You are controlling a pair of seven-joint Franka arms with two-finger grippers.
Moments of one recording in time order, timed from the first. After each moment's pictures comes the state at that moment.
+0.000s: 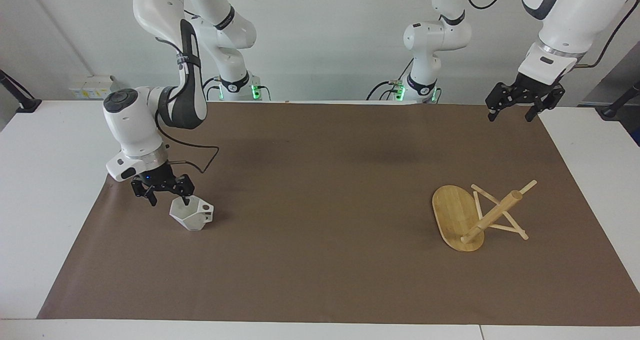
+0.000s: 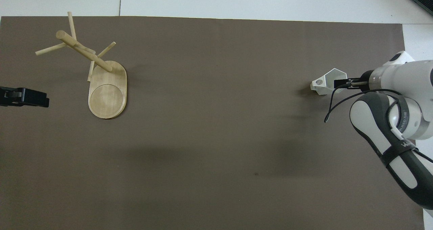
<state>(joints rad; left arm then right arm) 0.03 -0.10 -0.07 -1.70 0.00 1.64 0.04 -0.16 0.23 0.06 -1.99 0.01 2.44 -0.13</state>
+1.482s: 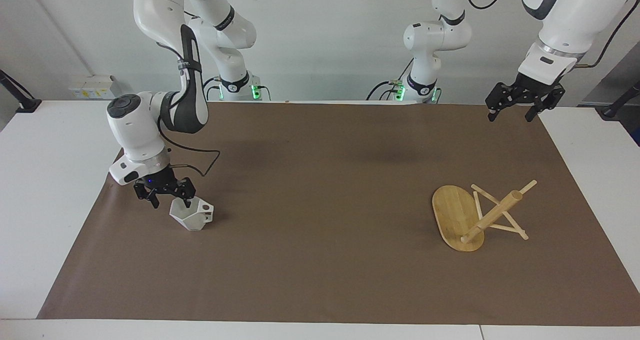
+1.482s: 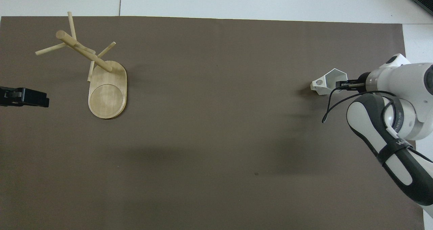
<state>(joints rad) 0.03 -0.10 -0.07 -1.70 0.00 1.64 0.04 -0.17 0.25 0.06 -2.00 0.01 2.48 -0.13</state>
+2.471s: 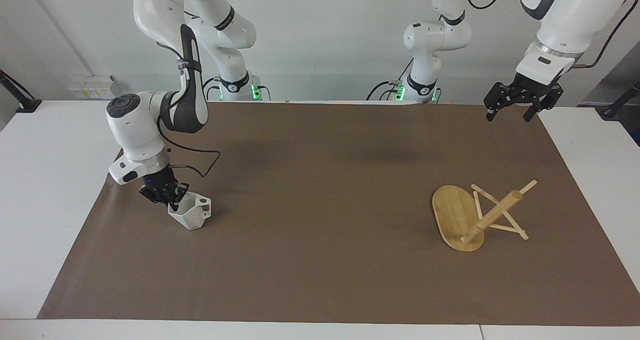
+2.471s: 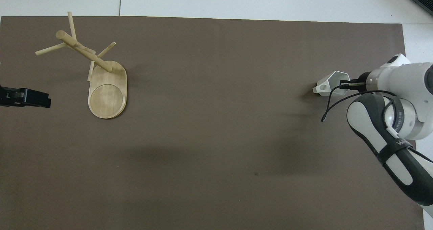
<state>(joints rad) 0.03 -0.10 -0.08 -1.70 0.00 1.64 0.04 -0.17 0.25 0.06 -2.00 0.01 2.48 -0.09</state>
